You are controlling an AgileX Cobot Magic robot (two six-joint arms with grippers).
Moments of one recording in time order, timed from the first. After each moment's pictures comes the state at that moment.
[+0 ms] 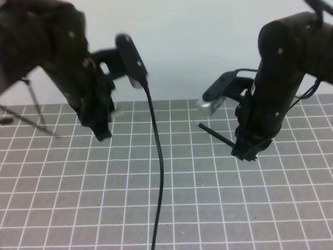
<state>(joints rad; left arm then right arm) -0.44 1.67 -1.55 -0.01 1.10 0.79 0.50 1.90 -1.72 0.06 1.20 -0.51</state>
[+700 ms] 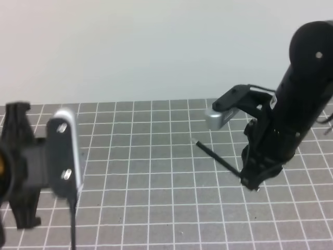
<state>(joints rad) -0.45 1.04 -0.86 0.02 0.65 1.09 0.52 1.72 -1.53 0.23 1.20 -0.50</state>
